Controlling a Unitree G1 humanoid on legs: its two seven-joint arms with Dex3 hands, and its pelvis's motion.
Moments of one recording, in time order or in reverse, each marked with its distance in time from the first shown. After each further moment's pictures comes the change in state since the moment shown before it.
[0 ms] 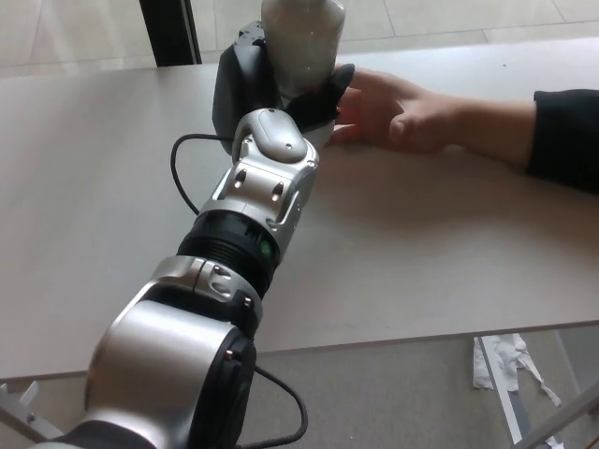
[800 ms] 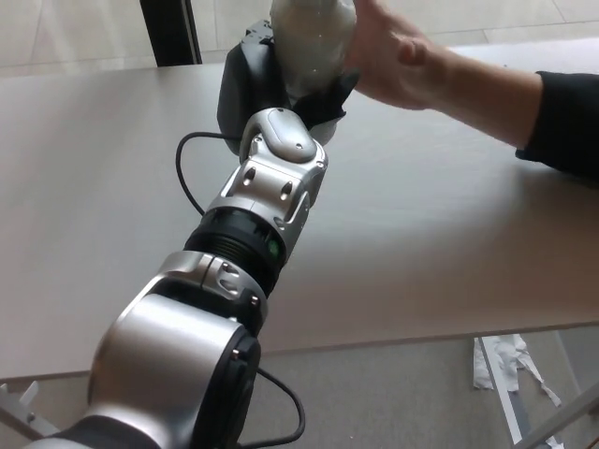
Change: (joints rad) left_arm -0.010 -0.002 -0.053 0.038 -0.017 0.000 0.034; right_arm -0.006 0.017 0.031 -0.006 -0.010 0.013 -0.021
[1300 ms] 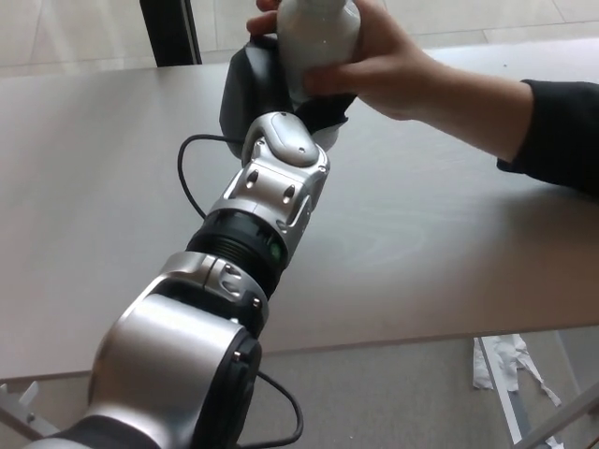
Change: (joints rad) left_arm 0.001 0.000 -0.021 0.010 -0.002 0.000 -0.004; right_arm 0.000 0.012 0.000 -0.014 0.000 0.016 -0.020
